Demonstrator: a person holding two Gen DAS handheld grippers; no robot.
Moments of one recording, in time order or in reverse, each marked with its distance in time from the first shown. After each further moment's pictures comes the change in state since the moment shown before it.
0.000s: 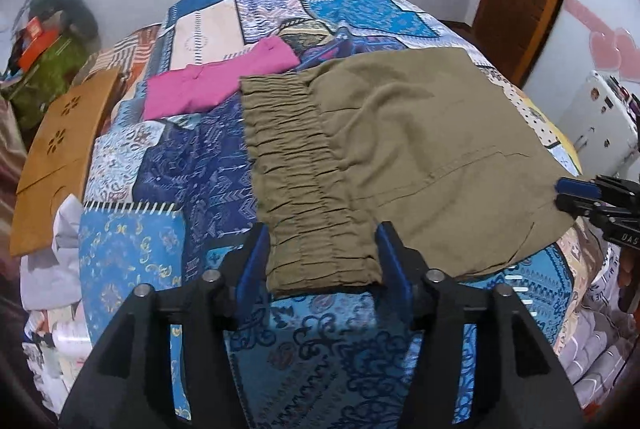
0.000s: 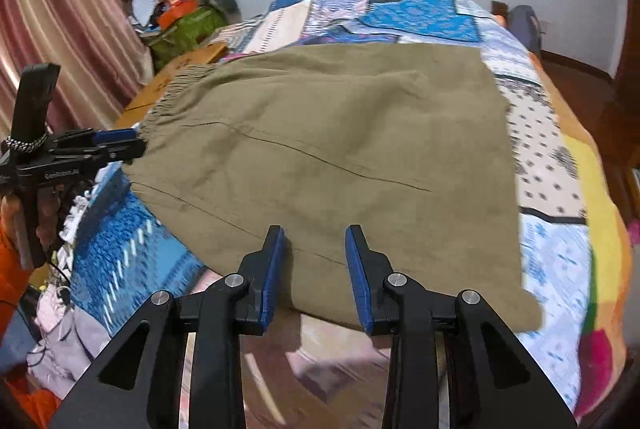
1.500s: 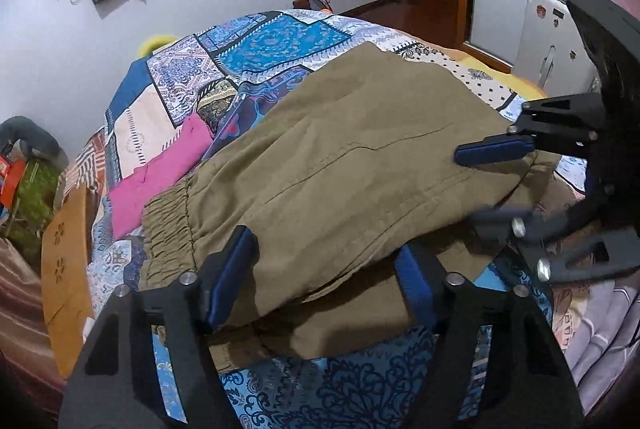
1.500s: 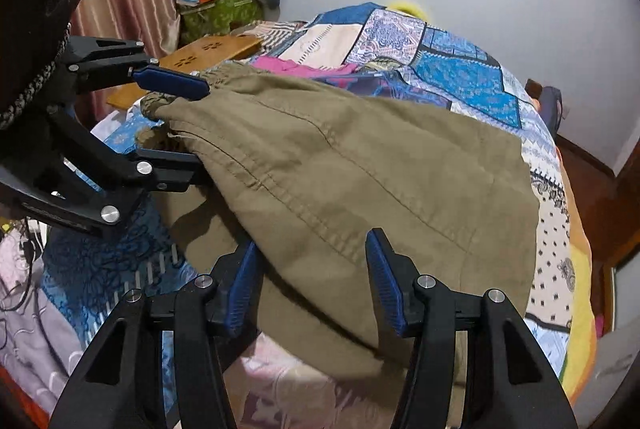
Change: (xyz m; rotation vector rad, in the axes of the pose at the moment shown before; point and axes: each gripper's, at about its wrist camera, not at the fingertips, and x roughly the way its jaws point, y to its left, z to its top) left arm 0.001 -0.095 0.036 0.406 -0.056 -0.011; right arm 0.017 0.056 0.025 -0.293 -0.066 -0.045
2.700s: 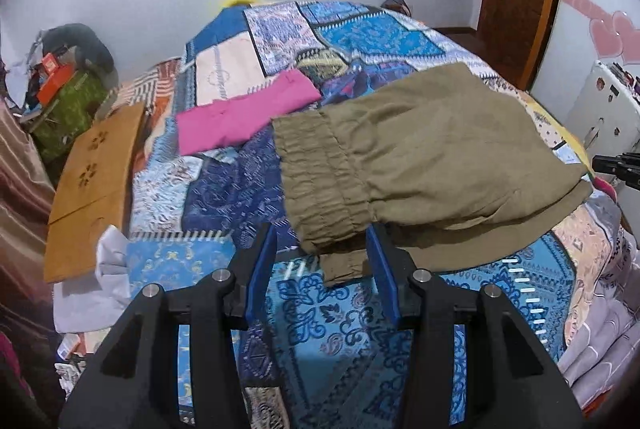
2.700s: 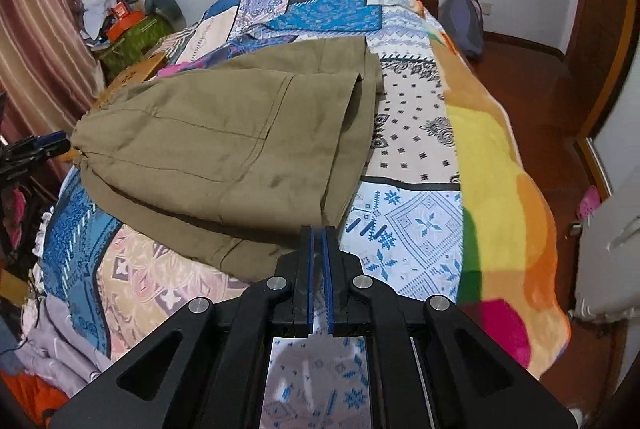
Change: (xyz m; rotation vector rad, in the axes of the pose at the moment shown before) left arm -0.052 0.083 -0.060 -0.320 -0.007 0.115; right arm -0.072 -0.122 -0.061 0.368 0.103 -0.093
